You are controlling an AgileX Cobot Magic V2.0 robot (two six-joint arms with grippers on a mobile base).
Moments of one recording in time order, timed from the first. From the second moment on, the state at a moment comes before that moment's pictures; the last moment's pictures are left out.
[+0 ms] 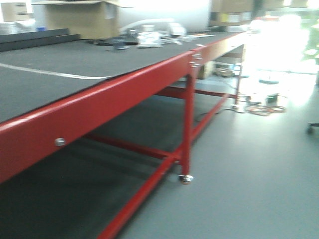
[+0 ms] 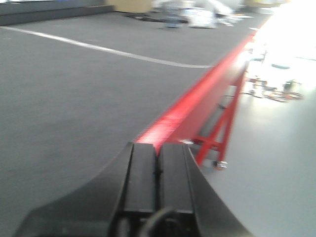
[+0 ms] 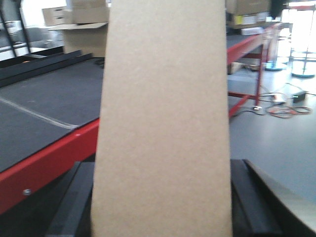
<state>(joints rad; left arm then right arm) -0.07 -0.01 0.03 -0.08 0.12 0.05 0.23 0.15 -0.77 -0.12 0.75 0.26</state>
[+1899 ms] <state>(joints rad) -0.10 -0.01 0.03 -0.08 0.12 0.05 0.23 0.15 -0.76 -0.12 0.74 0.26</state>
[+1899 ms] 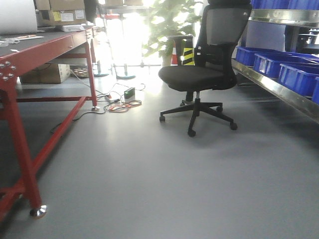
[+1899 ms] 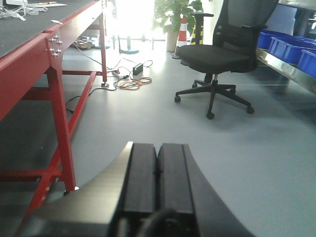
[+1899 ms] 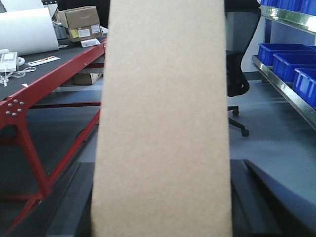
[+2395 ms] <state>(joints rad) -0.09 -0.01 0.03 -0.08 0.12 0.05 0.23 0.15 -0.76 -0.12 0.74 0.26</state>
